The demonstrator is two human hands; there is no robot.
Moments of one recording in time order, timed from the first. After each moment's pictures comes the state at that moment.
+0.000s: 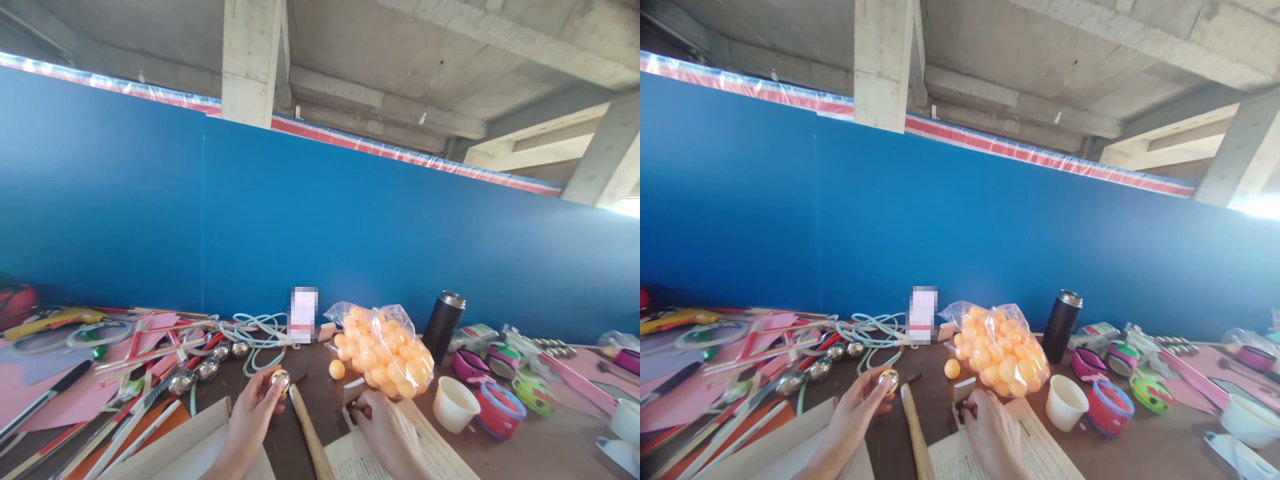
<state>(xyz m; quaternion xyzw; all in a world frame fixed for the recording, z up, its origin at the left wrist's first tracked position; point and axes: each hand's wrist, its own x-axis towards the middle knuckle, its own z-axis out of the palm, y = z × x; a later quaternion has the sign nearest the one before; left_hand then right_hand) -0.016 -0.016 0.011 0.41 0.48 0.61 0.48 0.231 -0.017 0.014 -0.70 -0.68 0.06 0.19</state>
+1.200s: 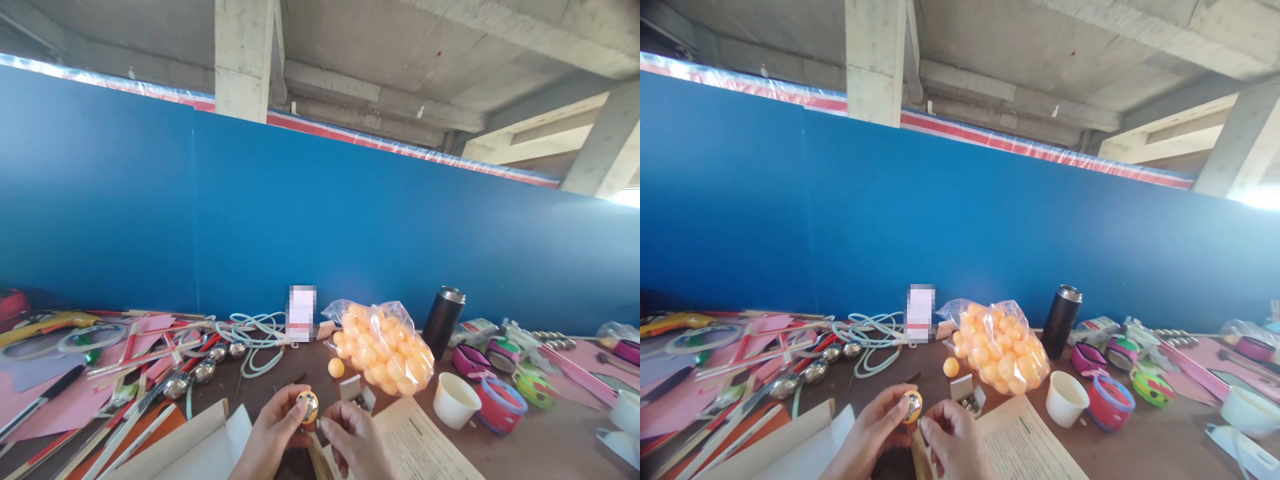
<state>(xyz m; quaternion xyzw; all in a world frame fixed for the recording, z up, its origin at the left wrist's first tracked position) 0.021 -0.039 0.018 0.39 0.39 0.54 0.63 0.176 -0.034 0.015 -0.49 -0.60 0.51 0.39</state>
